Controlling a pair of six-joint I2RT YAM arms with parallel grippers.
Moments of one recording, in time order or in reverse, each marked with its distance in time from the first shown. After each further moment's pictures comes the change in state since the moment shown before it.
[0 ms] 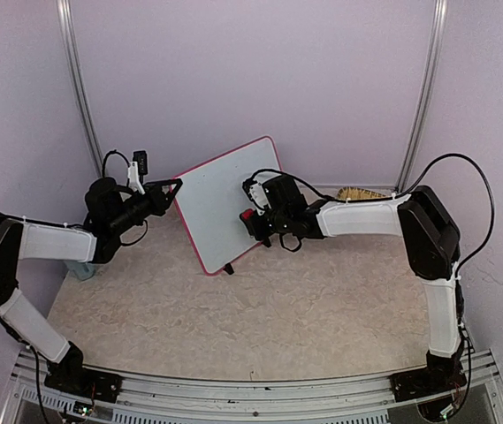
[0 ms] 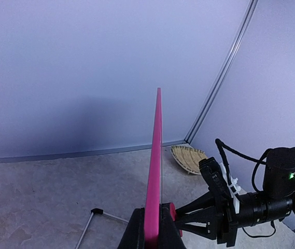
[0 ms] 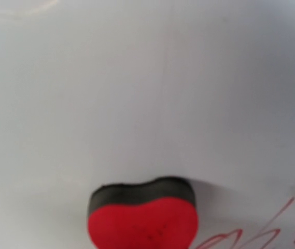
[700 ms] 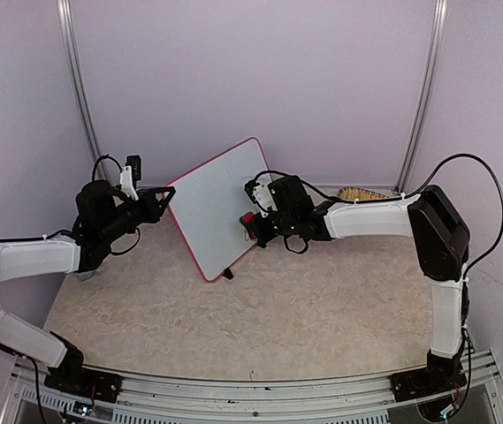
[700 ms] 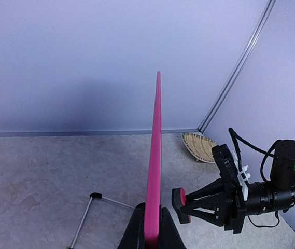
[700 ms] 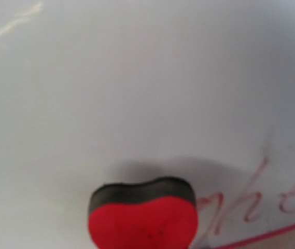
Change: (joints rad) left arm -0.043 -0.201 -0.060 -0.246 -0.125 0.012; right arm -0.002 -0.064 -0.072 0.012 -0.074 0.003
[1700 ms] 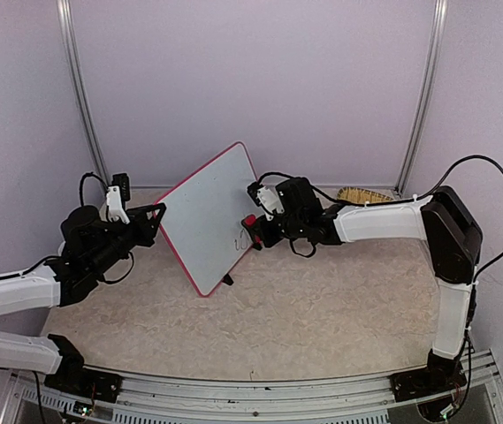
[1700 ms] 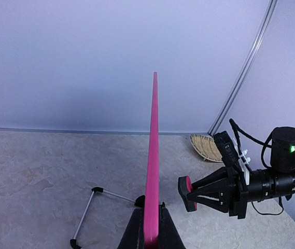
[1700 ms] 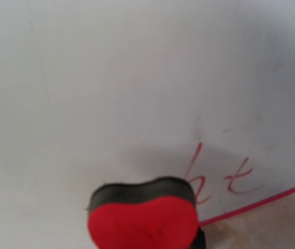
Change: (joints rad) left arm -0.189 -0.294 -0.190 -0.071 -0.298 0.037; right arm 0.010 -0.086 -0.117 0.046 -0.054 -0.031
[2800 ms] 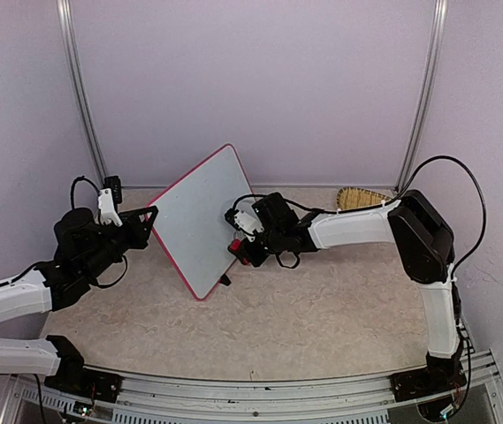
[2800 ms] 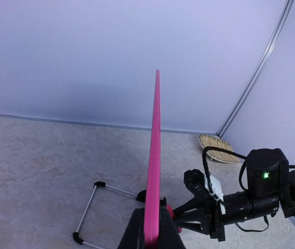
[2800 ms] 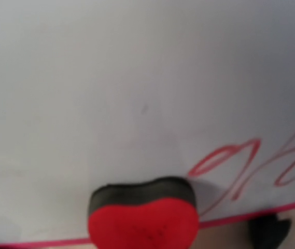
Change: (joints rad) left arm -0.016 -0.106 -0.007 -0.142 -0.079 -0.040; right arm 0.055 0.177 0.152 -0.136 -0.054 -0.135
